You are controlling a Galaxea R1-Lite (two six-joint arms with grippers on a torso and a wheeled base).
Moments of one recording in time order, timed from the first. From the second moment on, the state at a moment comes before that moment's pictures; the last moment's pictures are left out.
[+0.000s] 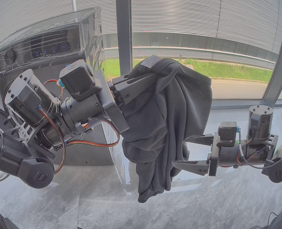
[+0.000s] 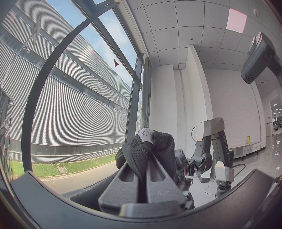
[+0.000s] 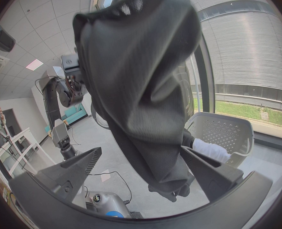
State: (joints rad) left arm -0.62 1.75 -0.80 -1.41 -0.59 -0.15; right arm 0.52 1.67 -0.56 -0.81 0.58 0.01
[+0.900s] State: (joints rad) left arm -0.66 1.76 -0.89 -1.35 -0.59 -0.15; right arm 0.60 1.98 -0.84 -0.84 0.55 0.00
